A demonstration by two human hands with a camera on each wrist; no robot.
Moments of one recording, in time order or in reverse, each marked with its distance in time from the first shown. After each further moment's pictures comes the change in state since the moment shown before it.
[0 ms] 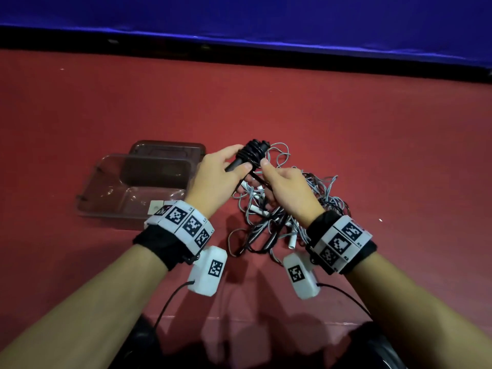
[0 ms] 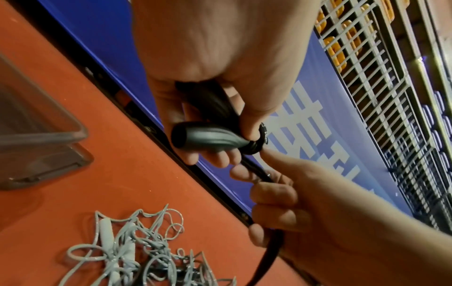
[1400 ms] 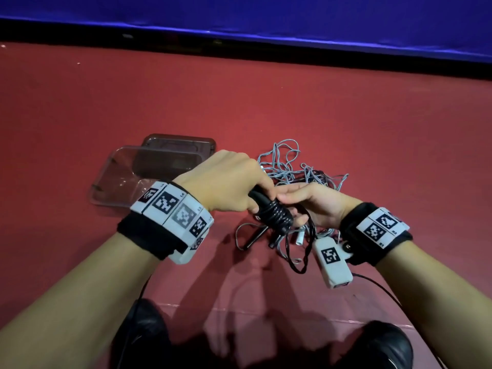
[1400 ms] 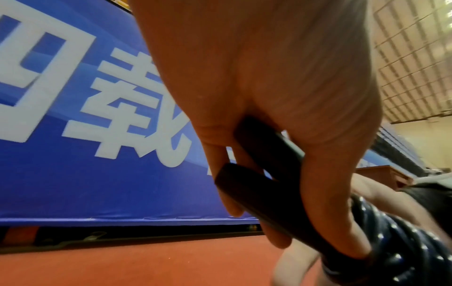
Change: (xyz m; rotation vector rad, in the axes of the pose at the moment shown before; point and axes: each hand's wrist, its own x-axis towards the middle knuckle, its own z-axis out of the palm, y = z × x) left_hand -0.018 0.048 -0.027 1.013 -0.542 0.400; right_hand -0.001 0.027 -0.031 0.597 -0.834 0.294
